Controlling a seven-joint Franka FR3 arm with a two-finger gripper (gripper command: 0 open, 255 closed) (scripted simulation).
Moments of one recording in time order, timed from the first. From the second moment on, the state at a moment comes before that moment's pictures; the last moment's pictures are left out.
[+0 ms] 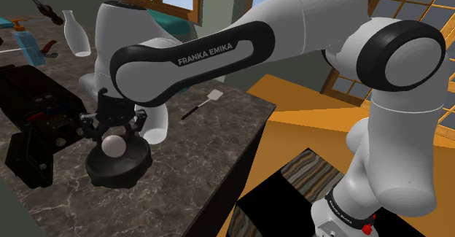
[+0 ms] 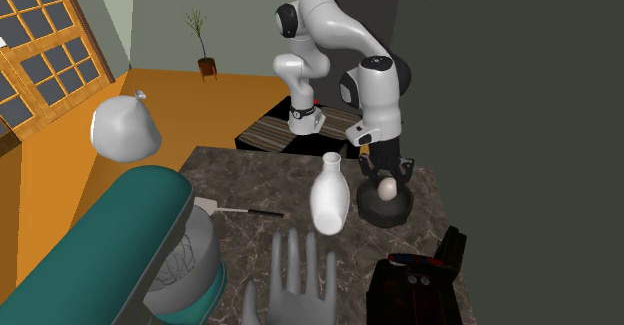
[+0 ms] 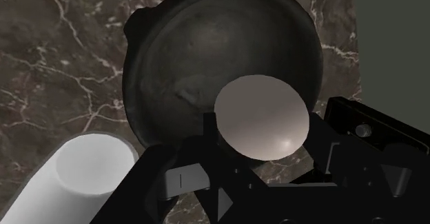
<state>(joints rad) 0.52 0.41 0.35 -1.59 -0.01 2.22 0.87</state>
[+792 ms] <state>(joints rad) 0.52 0.41 0.35 -1.60 -0.01 2.23 0.86</state>
